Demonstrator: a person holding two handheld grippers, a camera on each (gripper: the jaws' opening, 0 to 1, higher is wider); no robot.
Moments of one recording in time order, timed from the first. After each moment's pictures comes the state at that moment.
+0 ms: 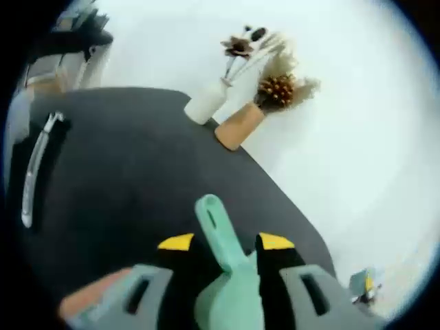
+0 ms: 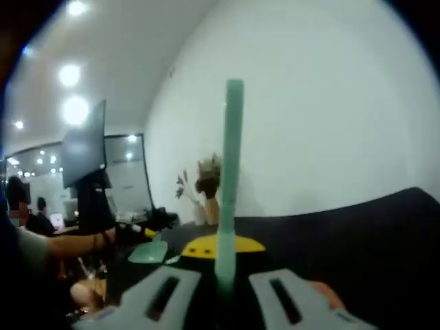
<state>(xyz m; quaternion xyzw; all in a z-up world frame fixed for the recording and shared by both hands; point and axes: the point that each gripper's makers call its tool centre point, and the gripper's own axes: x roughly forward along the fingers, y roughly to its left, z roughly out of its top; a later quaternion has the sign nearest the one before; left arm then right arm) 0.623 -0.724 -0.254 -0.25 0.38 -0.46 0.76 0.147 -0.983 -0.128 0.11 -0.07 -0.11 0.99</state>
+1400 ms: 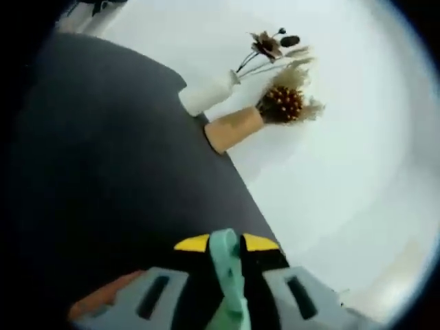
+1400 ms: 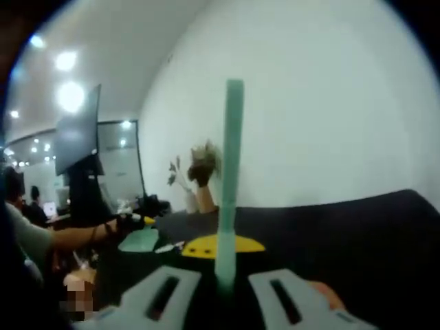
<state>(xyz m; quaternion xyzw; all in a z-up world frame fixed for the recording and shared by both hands) 0.641 -0.759 -0.259 -0.36 0.41 -0.50 0.68 0.161 -0.986 -0.149 0.09 -0.03 -0.13 0.99</state>
